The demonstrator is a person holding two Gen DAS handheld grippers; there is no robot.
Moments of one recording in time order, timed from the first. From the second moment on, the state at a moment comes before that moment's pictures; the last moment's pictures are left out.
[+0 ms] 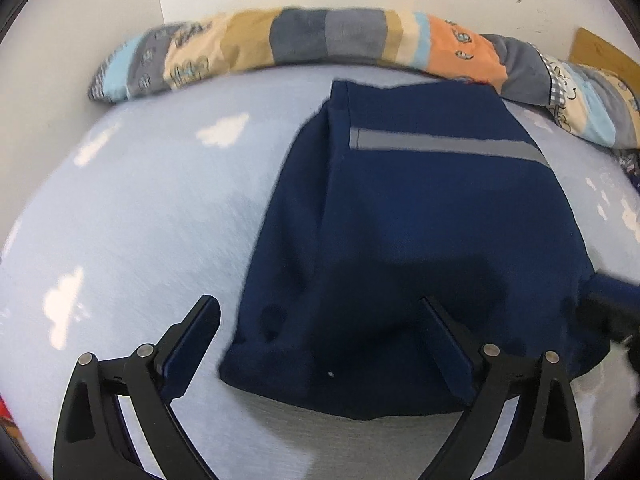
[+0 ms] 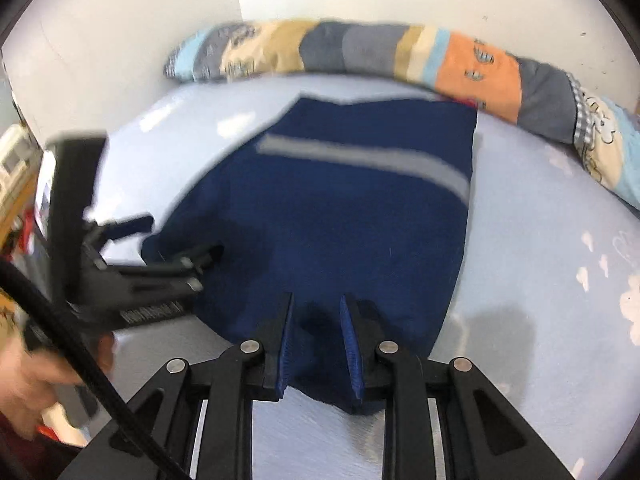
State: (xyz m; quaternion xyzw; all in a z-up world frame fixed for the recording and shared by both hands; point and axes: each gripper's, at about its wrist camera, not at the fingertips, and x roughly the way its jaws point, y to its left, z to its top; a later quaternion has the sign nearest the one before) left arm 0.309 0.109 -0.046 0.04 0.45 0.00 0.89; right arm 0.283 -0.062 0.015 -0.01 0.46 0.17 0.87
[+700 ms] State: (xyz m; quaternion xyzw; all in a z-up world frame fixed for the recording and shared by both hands) left arm 0.306 0.099 -0.032 0.10 0.40 0.01 0.91; right arm 0.291 -0.051 -0.016 0.00 0.50 0.19 0.85
